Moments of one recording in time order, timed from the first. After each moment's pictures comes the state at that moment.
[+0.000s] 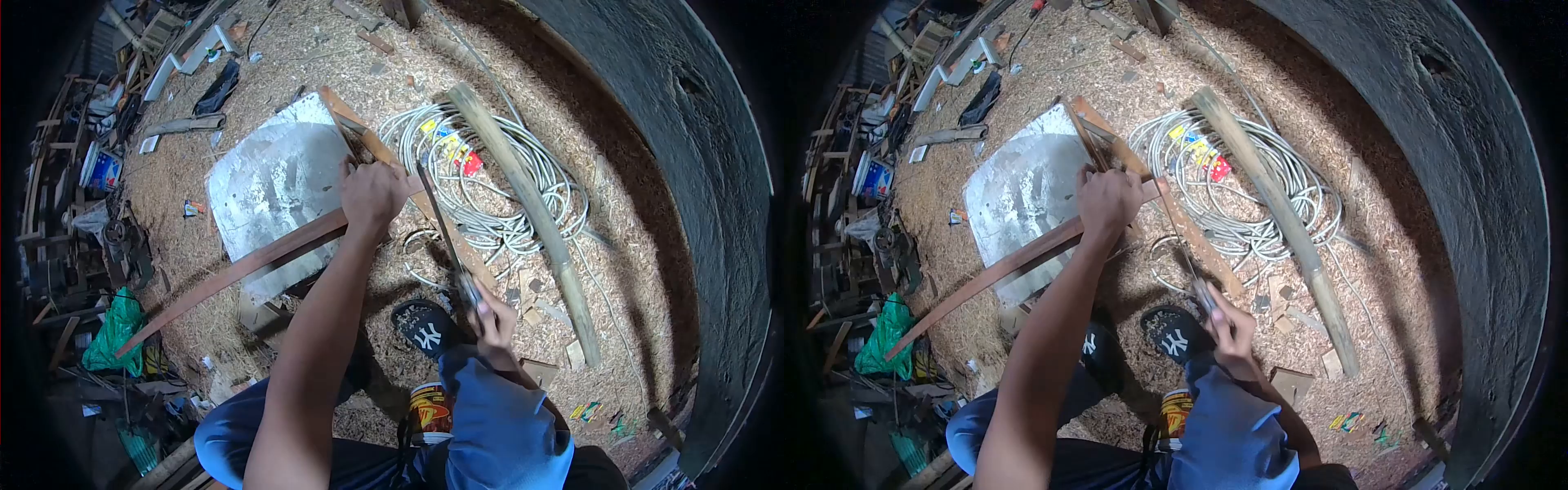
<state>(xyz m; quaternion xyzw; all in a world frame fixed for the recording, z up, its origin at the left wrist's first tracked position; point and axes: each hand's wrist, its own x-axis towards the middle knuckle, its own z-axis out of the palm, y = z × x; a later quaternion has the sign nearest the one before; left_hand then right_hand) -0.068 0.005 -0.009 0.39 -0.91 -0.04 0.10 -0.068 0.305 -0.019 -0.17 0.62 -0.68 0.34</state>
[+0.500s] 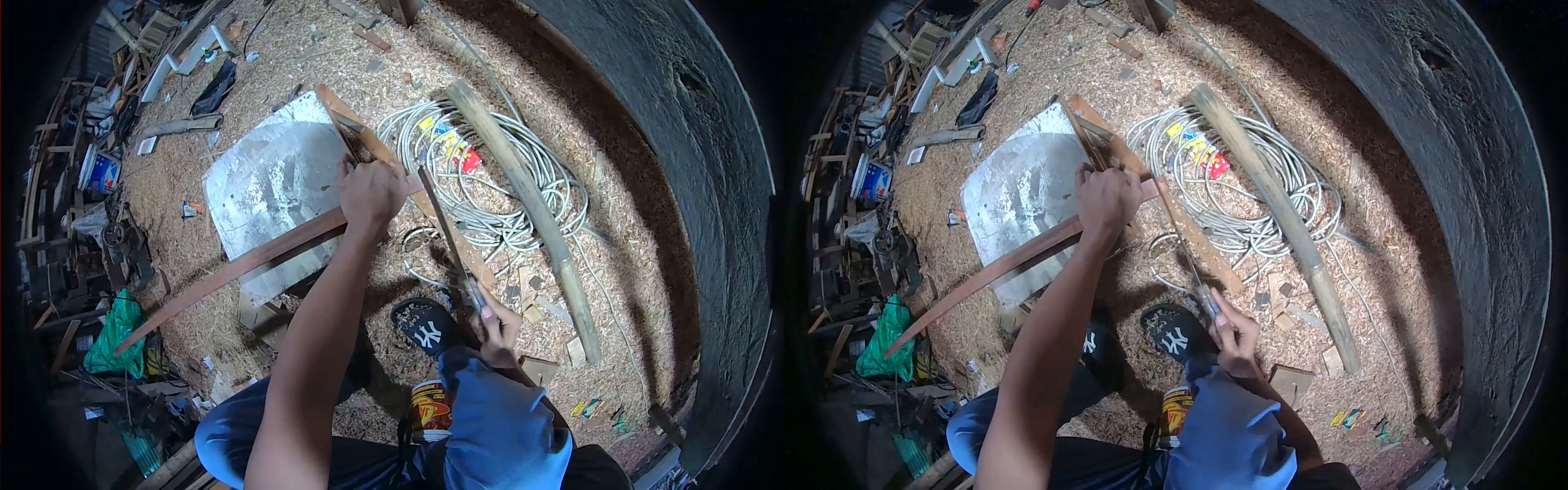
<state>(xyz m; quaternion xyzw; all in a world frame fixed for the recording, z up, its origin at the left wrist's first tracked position) -0.068 0.007 -0.012 0.39 -0.91 -0.06 0.11 -0.062 0.328 -0.029 -0.15 0.62 -0.68 0.36</state>
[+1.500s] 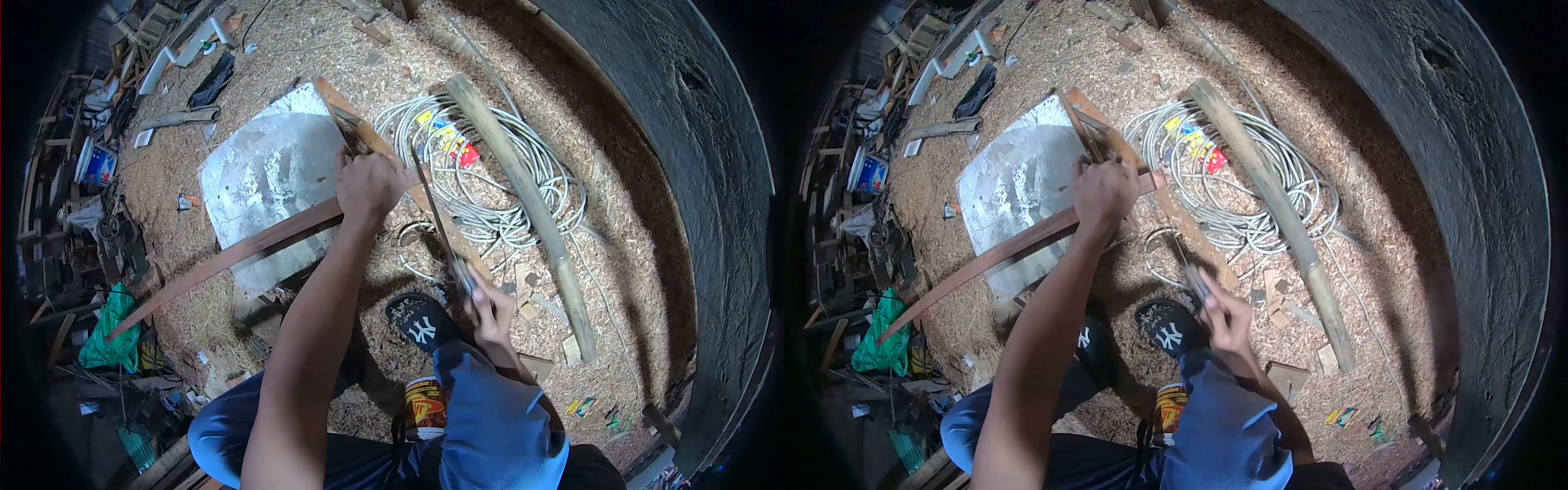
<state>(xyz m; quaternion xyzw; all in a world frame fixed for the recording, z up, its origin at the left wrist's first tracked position) -0.067 0.009 -0.017 0.37 -0.92 -0.01 0.17 -0.081 0.307 -0.033 -0.22 0.60 -0.69 0.34</state>
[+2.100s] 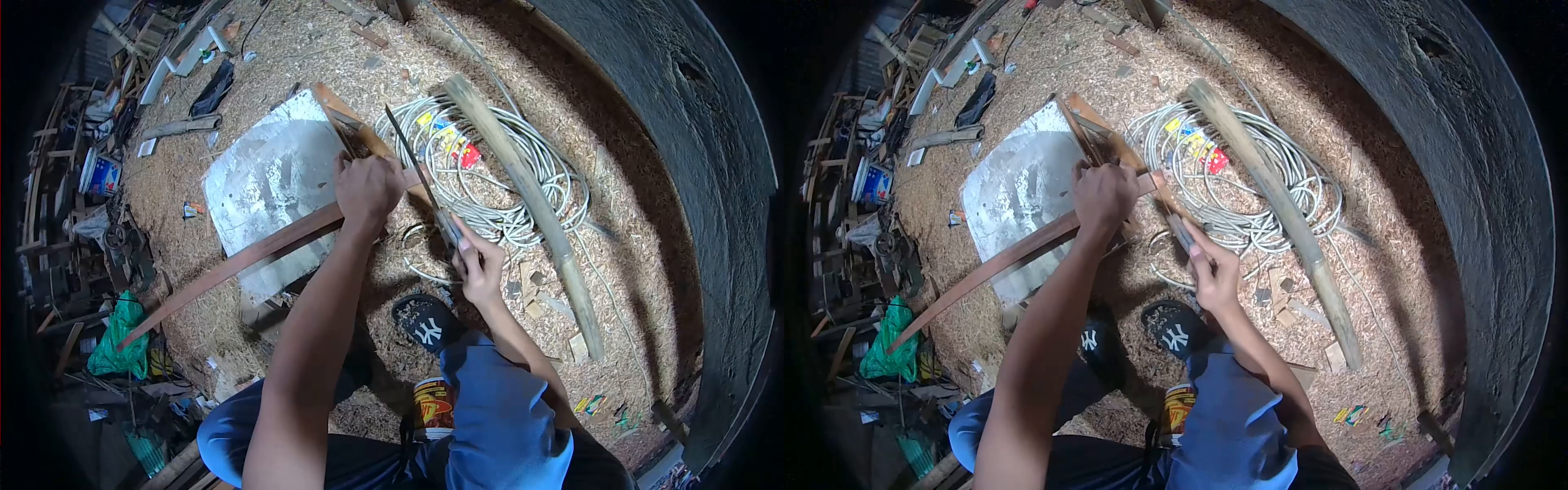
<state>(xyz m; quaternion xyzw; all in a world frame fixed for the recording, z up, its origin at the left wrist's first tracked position) -0.069 0.006 -0.008 0.40 -0.91 -0.05 0.10 -0.109 0.234 -0.025 -0.21 0.64 -0.65 0.34</state>
